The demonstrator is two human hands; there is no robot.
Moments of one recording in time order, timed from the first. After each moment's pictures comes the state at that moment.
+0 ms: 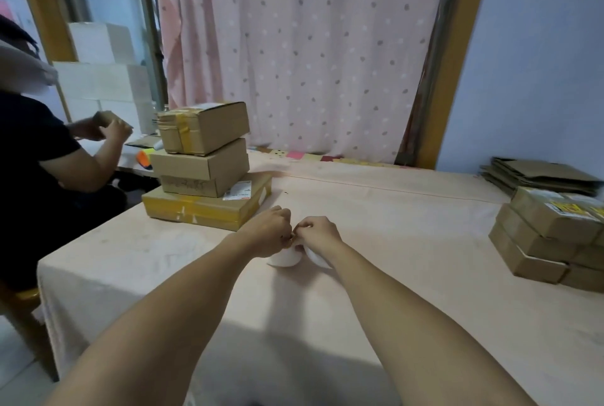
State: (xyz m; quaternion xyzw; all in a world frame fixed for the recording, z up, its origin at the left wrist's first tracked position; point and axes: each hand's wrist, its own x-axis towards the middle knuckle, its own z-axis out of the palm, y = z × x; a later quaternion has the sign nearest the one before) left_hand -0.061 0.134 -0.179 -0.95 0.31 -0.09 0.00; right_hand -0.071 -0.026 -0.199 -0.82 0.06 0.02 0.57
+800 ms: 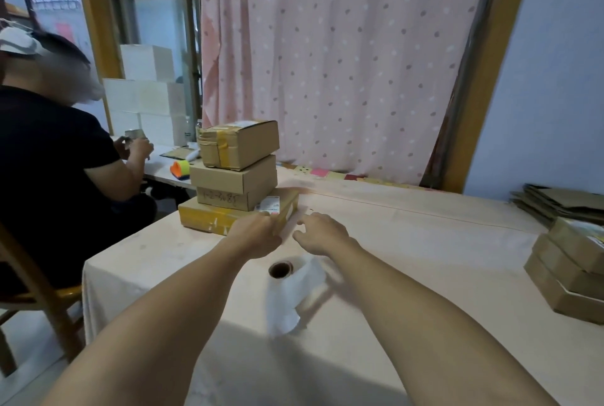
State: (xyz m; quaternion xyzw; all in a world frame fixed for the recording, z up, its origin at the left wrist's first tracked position) left_hand -0.071 0.205 -0.155 -0.98 0.11 -0.14 -0.01; right_hand -0.065 0.029 -0.142 -0.98 -0.12 -0.03 0.12
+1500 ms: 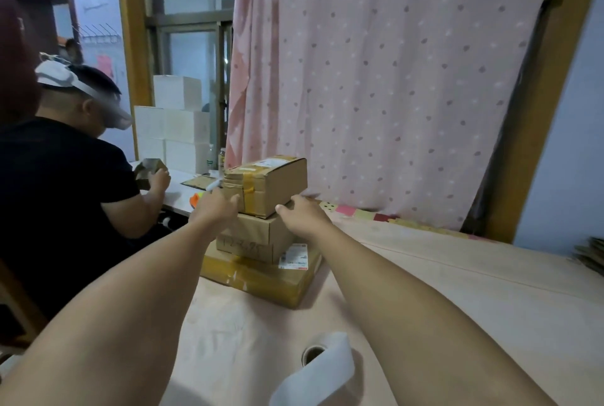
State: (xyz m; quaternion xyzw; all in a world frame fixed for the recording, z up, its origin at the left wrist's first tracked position) left_hand 0.040 0.344 -0.061 -0.92 -0.17 -0.21 -0.29; right_hand 0.045 0.144 -0.045 -0.95 -0.13 -0.04 0.29
